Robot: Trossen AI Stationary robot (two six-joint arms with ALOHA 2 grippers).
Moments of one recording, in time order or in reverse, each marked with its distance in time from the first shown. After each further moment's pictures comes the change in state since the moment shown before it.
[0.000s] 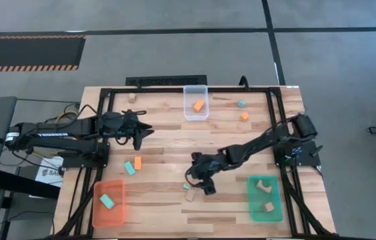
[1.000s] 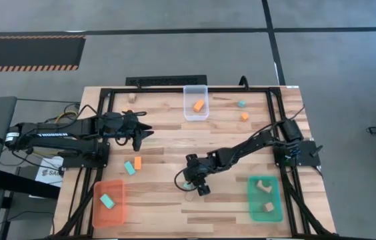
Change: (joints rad) left arm 0.000 0.000 -0.006 -0.002 0.019 0.028; right arm -0.013 0.173 0.138 -0.097 0.018 -0.062
